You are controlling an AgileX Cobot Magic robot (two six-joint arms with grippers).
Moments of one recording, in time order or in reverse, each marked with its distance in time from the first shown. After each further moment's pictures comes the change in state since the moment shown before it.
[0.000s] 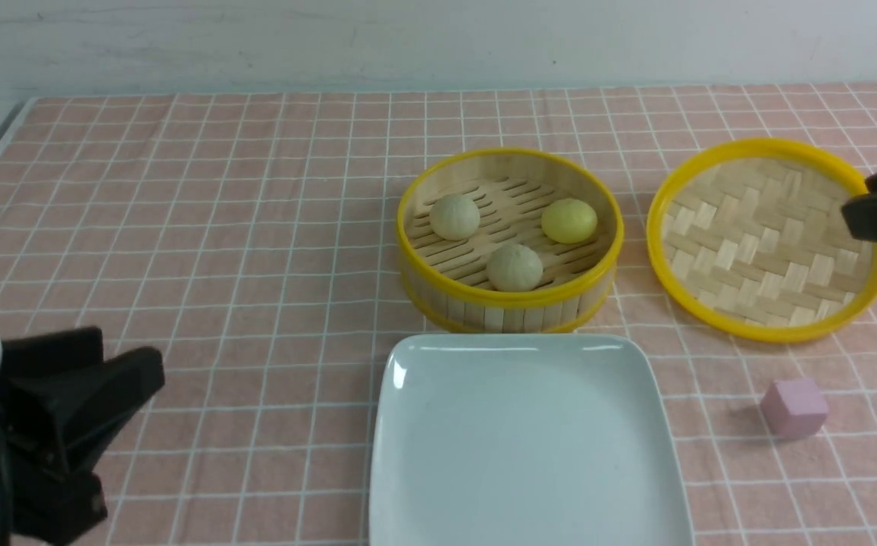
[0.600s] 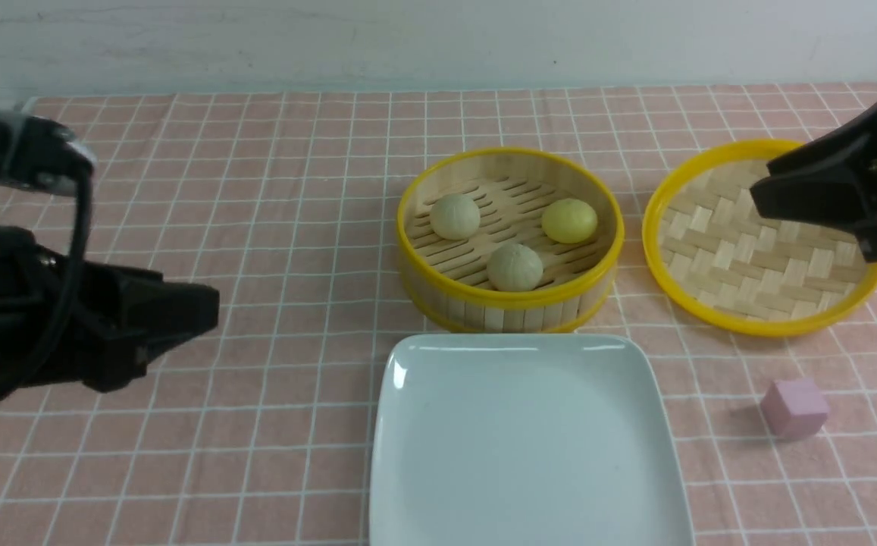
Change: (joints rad) right arm 0.000 0.165 -0.023 0.232 -0.011 -0.250; left arm 0.000 0.428 -0.199 0.039 0.147 0.001
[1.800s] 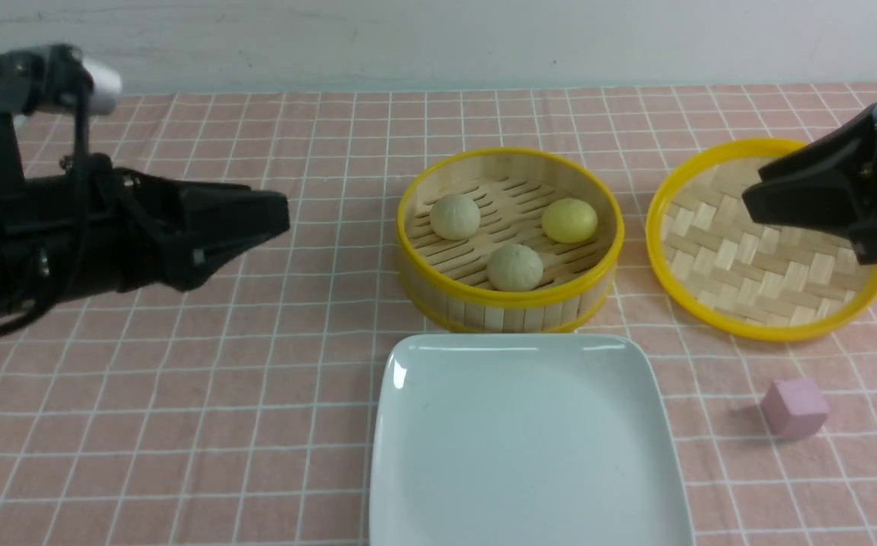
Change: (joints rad) right arm 0.000 0.010 0.000 0.018 0.012 -0.007; left arm 0.000 0.240 -0.012 -0.533 0.041 0.592
